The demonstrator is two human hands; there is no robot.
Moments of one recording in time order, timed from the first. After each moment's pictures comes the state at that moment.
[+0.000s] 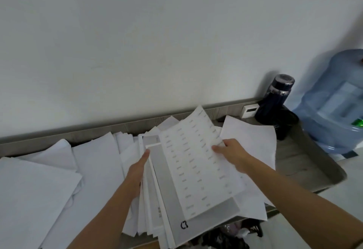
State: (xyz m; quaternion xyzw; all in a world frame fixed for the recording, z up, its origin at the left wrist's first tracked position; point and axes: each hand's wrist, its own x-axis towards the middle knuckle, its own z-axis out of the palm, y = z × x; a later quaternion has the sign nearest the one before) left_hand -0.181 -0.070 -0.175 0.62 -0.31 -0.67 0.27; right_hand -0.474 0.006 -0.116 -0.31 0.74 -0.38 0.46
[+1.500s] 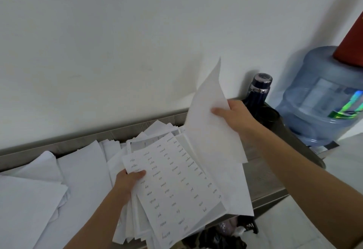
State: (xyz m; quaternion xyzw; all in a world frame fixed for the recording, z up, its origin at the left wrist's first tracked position) left_hand -0.189 -0.064 -0.180 0.61 -0.35 -0.65 0.29; right_hand -0.507 0.009 -0.003 -0.41 0.69 -0.48 0.35
